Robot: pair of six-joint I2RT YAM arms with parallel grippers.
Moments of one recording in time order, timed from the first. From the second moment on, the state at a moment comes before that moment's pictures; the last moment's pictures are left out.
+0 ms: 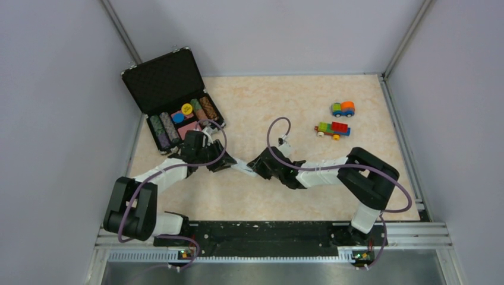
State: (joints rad) left arm -0.24 1.34 0.57 -0.06 0.47 -0.72; right arm 0.99 1.74 0.78 0.30 0.25 1.42
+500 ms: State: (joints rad) left arm -0.24 1.36 0.59 -0.06 0.47 -0.72; right arm 0.99 1.67 0.81 0.10 0.24 1.39
